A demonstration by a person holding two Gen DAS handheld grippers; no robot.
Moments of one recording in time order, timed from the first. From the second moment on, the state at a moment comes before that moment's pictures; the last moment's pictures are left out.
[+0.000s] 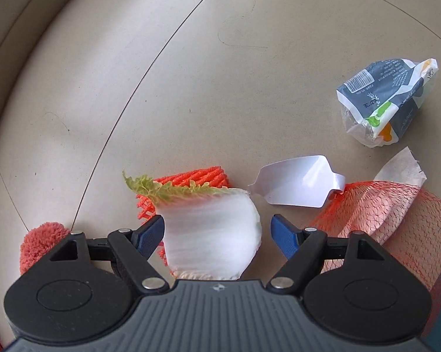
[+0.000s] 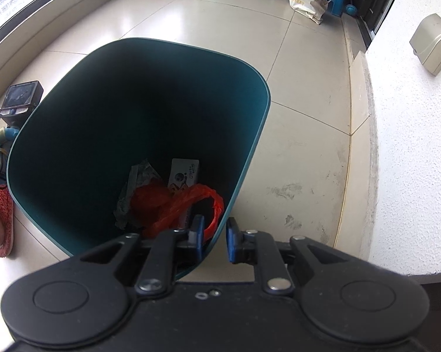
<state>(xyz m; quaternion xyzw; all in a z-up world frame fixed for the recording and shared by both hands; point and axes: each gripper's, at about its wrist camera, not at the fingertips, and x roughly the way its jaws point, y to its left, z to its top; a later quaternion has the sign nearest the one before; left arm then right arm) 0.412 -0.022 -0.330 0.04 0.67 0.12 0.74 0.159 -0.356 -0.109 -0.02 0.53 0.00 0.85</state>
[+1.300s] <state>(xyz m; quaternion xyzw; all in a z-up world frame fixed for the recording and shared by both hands) 0.263 -0.097 -0.024 0.03 0.55 -0.13 0.82 0.152 -0.362 -0.109 -0.01 0.52 -0.01 0.86</state>
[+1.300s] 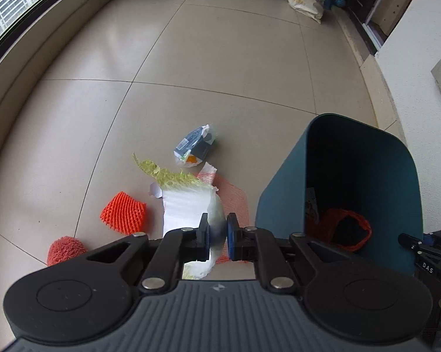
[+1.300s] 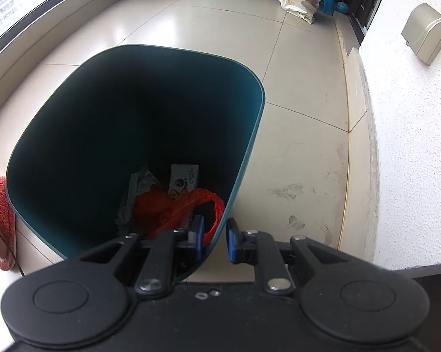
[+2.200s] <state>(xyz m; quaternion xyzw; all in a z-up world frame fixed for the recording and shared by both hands) 0.237 -0.272 -0.095 0.13 0.56 -0.24 0.79 0.154 -0.365 -0.112 0.00 0.52 0.00 0.86</state>
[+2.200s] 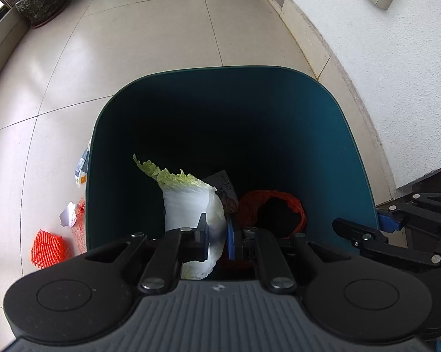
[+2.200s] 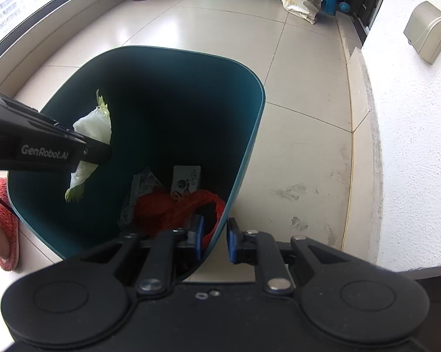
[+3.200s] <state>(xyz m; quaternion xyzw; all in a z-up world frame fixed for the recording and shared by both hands) 0.219 -0.086 -0.059 0.02 0.50 -0.14 0.85 0.154 -0.362 -0.113 0.00 0.52 -0.01 0.86</state>
